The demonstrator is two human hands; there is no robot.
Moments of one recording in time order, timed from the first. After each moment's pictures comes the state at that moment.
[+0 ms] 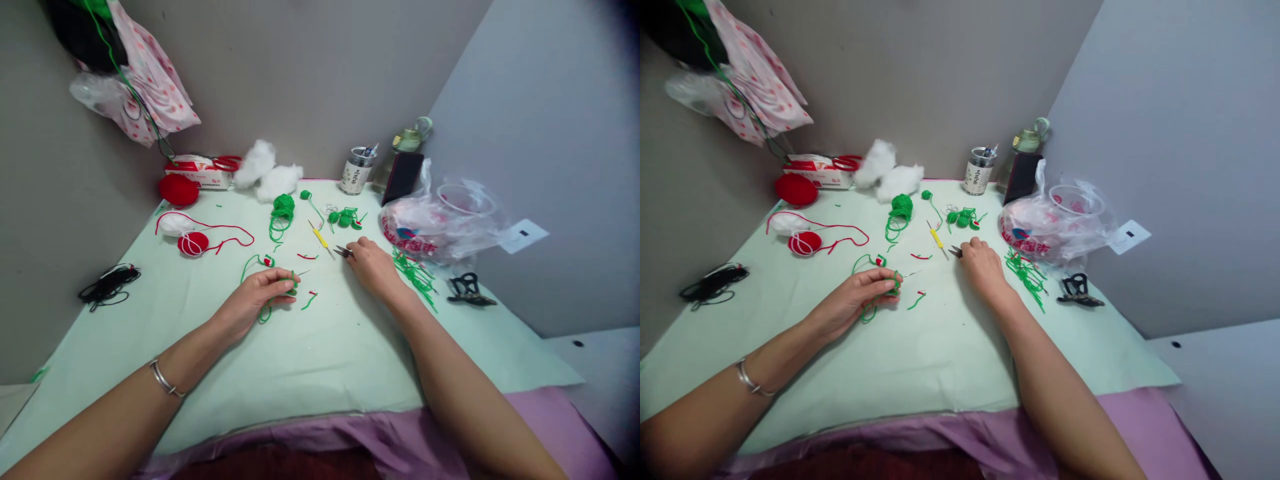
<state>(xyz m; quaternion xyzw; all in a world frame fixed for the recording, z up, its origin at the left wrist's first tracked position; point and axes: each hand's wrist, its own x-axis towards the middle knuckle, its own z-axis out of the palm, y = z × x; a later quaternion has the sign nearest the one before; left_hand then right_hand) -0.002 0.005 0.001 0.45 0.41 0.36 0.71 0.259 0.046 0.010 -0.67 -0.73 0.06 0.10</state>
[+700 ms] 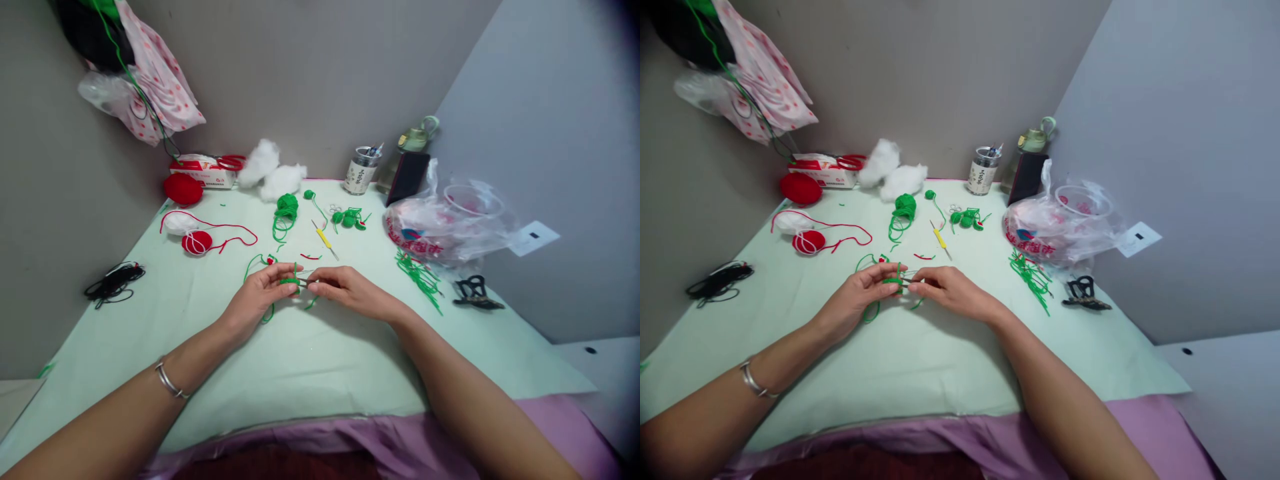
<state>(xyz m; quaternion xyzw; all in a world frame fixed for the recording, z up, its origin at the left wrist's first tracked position) 0.000 0.003 -0.005 0.48 0.42 0.41 0.66 0.220 0.015 0.028 -0.38 -0.79 0.43 0.19</state>
